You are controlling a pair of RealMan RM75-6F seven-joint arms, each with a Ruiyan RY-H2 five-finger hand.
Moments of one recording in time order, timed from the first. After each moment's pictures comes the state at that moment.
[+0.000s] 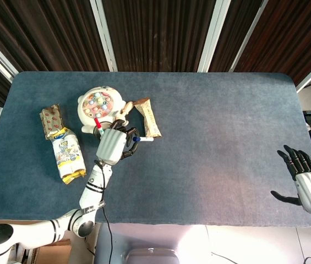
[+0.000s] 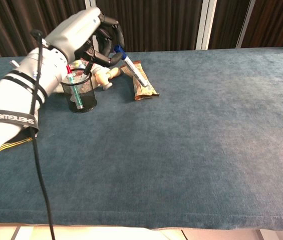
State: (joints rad) left arm -0.85 -1.83 -0.34 -1.26 1.29 1.27 0.23; right arm 0.12 -1.03 0.04 -1.56 -1.58 1.47 0.17
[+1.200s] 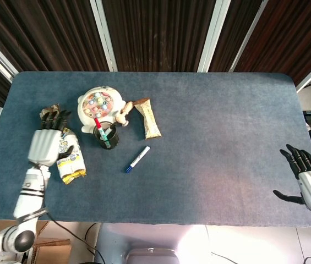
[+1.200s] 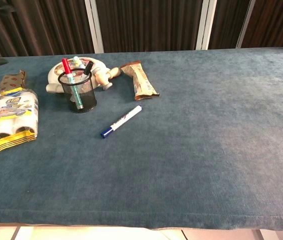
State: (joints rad) left arm -0.55 -1.23 -0.29 -1.75 1.07 1.24 0.47; right arm 0.13 -1.00 0.04 -1.55 -1.58 1.45 0.23
